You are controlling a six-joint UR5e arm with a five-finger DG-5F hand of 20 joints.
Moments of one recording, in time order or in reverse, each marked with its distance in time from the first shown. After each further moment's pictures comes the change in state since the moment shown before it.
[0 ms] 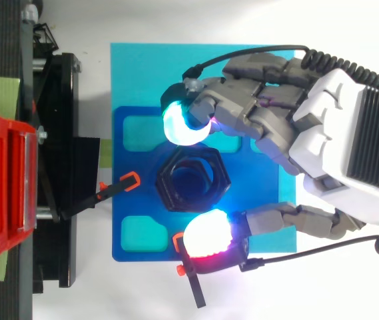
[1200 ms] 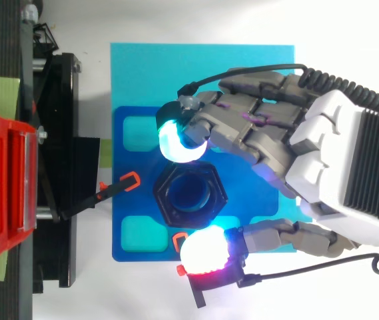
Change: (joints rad) arm 0.017 -0.001 0.000 0.020 -0.006 -0.059
